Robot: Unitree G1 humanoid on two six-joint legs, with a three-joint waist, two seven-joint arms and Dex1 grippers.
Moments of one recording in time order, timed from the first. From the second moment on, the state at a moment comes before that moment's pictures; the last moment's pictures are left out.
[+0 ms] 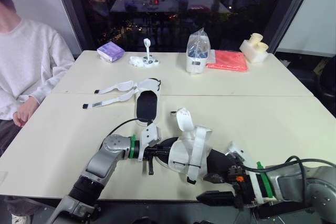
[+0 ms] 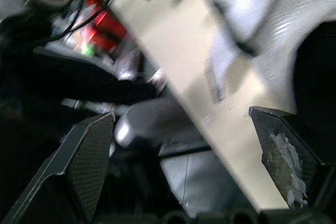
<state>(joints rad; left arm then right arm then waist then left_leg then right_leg) -0.45 0.40 -0.27 0.08 -0.23 0.27 -1.14 -0.10 -0.69 -0.16 -0.64 1.01 1.38 0.64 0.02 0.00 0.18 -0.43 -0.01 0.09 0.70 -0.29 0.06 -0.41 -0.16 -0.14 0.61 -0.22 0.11</state>
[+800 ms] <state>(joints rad) -0.44 0.39 -0.29 0.07 -0.21 0.27 -1.11 -0.11 -0.66 -0.09 -0.56 1.06 1.40 0.51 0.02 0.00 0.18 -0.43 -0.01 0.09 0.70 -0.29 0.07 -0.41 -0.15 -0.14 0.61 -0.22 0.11</state>
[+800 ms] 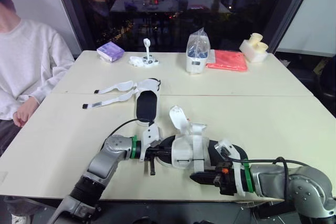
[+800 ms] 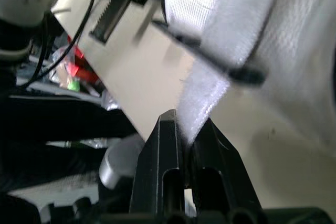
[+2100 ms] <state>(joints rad) -0.52 0.39 -0.39 0.18 -0.09 0.04 -1.12 -0.46 -1.05 -0.11 -0.48 1.34 1.29 0.63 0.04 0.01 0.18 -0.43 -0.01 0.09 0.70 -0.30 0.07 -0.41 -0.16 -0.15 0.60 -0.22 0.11</state>
